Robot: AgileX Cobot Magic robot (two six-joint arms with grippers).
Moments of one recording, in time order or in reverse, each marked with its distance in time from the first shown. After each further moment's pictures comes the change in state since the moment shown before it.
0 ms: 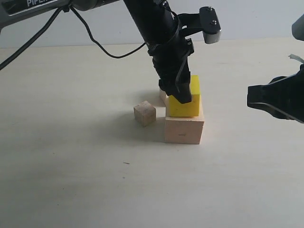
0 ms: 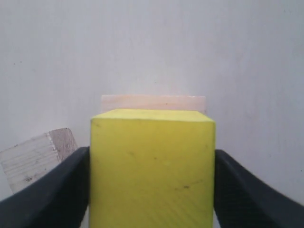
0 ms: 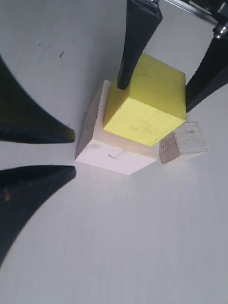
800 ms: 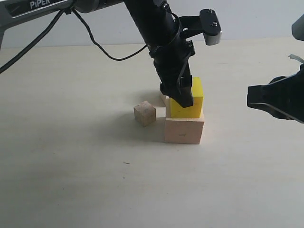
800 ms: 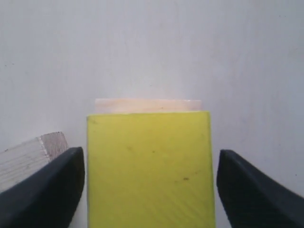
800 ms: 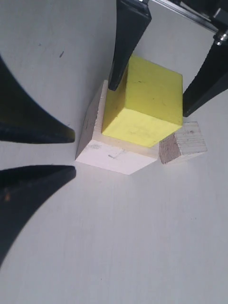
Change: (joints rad) left arm 0.000 0.008 0.000 -0.019 0.000 -0.001; right arm 0.000 0.000 0.000 0.000 0.000 0.000
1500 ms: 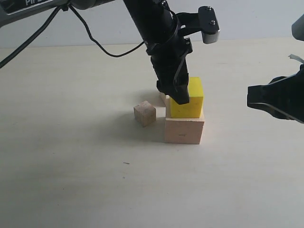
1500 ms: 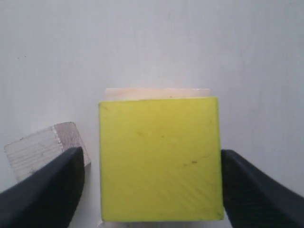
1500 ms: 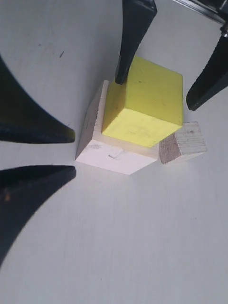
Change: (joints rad) left arm 0.000 -0.011 0.000 0.041 0.001 0.000; right arm 0.000 0.000 0.000 0.000 0.000 0.000
